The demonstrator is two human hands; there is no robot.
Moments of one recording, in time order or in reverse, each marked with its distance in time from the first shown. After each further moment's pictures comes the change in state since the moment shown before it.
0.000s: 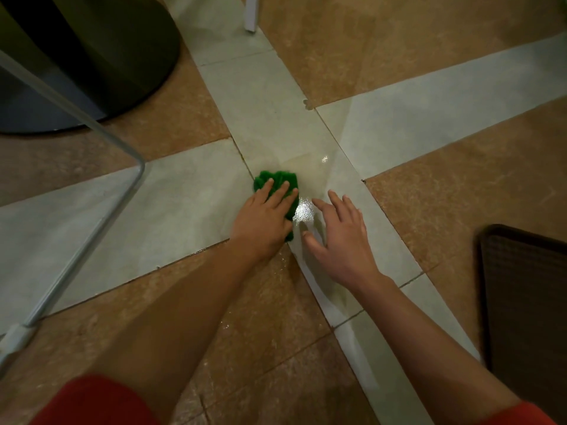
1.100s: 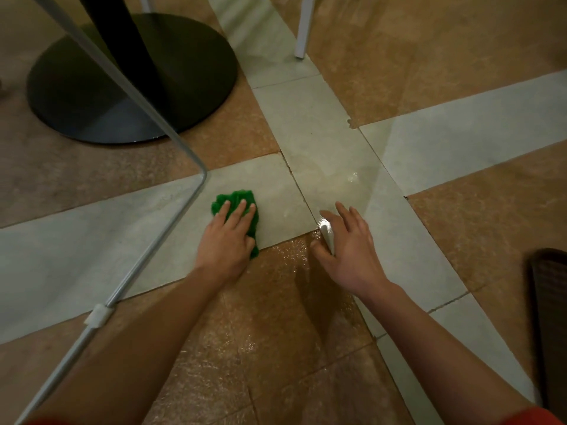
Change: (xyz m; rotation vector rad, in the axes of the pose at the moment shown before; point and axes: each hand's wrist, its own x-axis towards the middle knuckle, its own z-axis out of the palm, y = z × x) left_hand -0.089 -0.103 -0.008 -0.059 0.063 -0.289; right_hand 0.001 -0.048 0.020 0.032 -0.043 -0.083
